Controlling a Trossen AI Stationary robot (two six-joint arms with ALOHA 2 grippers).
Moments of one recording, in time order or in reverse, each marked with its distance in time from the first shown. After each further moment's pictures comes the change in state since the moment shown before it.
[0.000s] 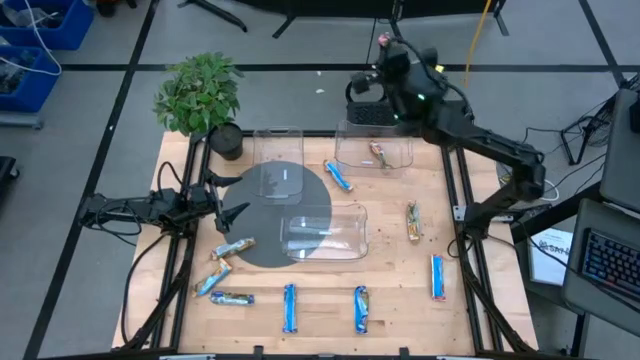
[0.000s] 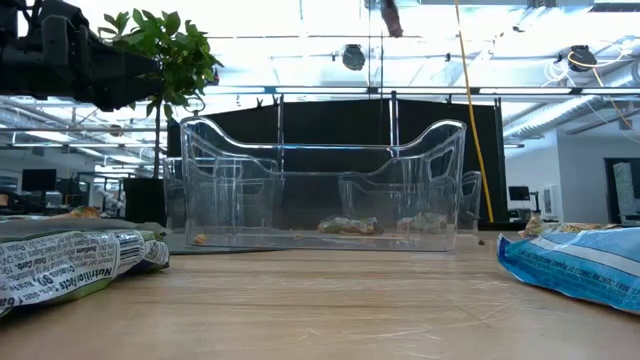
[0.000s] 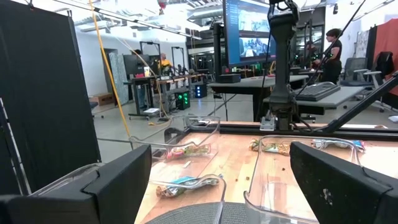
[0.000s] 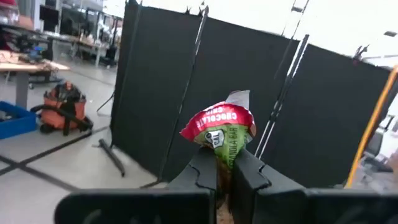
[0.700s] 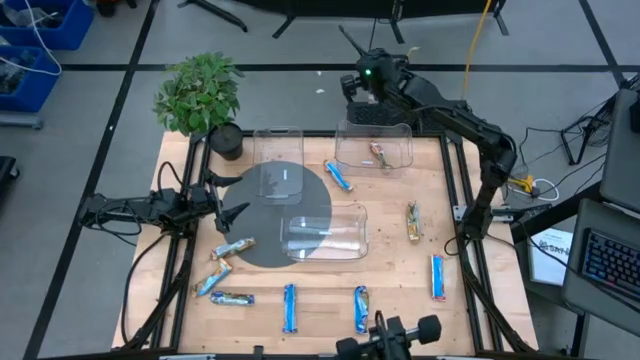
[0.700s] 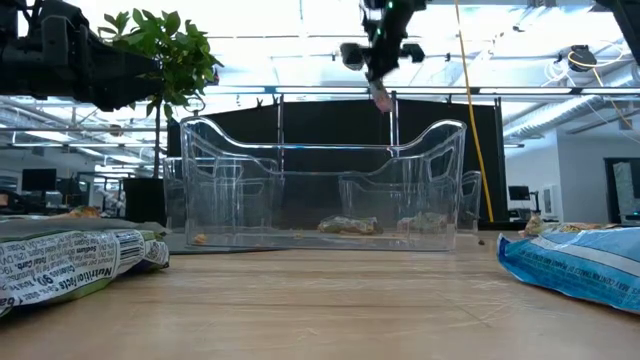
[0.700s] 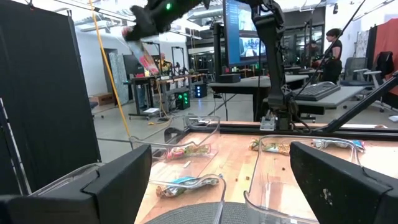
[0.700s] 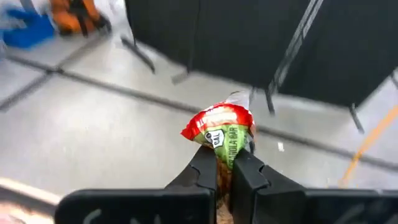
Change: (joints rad) left arm 0.000 0.000 0.000 0.000 0.000 0.000; right arm -0.230 0.249 0.181 -0.704 -0.313 0.698
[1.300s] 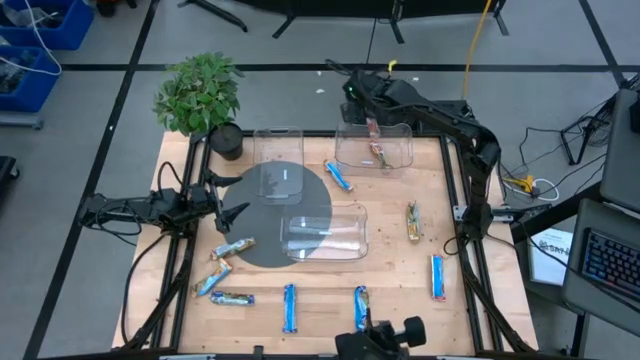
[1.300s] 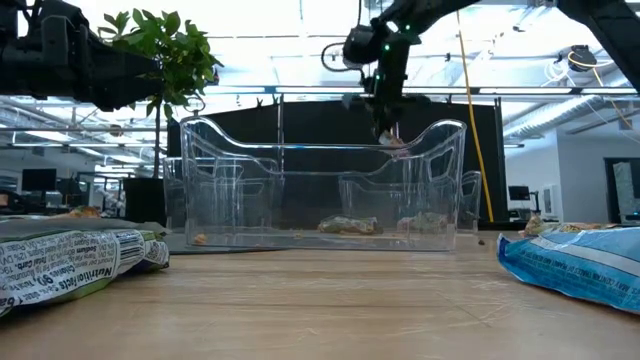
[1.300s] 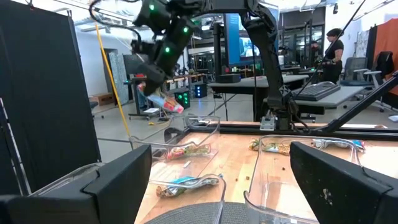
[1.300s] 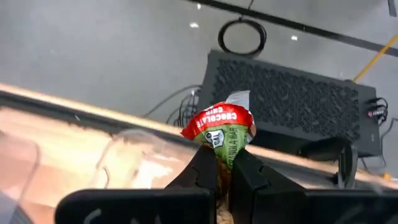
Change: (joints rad) left arm 0.000 0.000 0.000 0.000 0.000 0.000; right arm -0.036 0.129 -0.037 -0.309 -0.217 0.282
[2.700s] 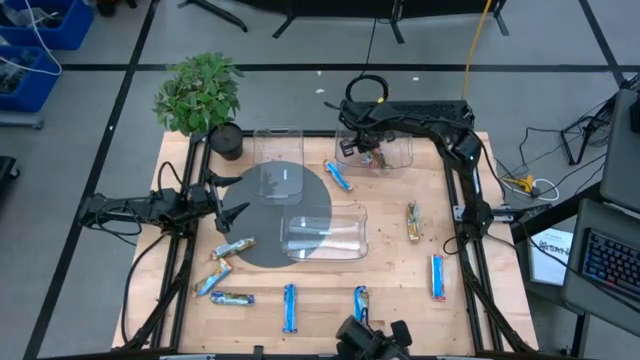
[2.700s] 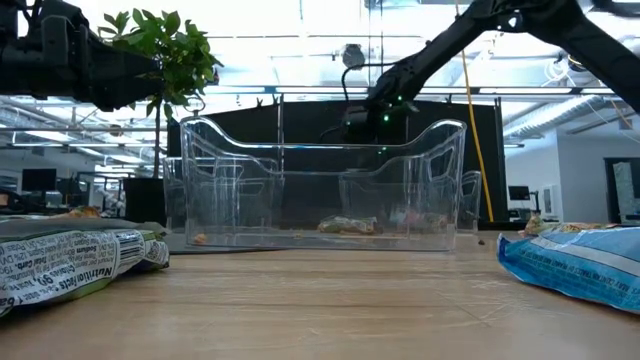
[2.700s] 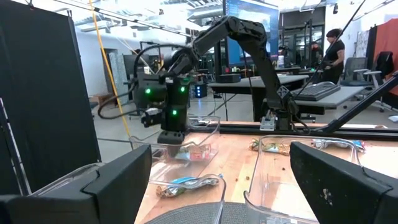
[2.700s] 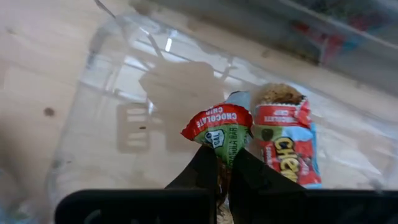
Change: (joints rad) left arm 0.000 0.000 0.000 0.000 0.000 0.000; right arm -0.044 0.192 -0.242 0.073 -0.305 -0.023
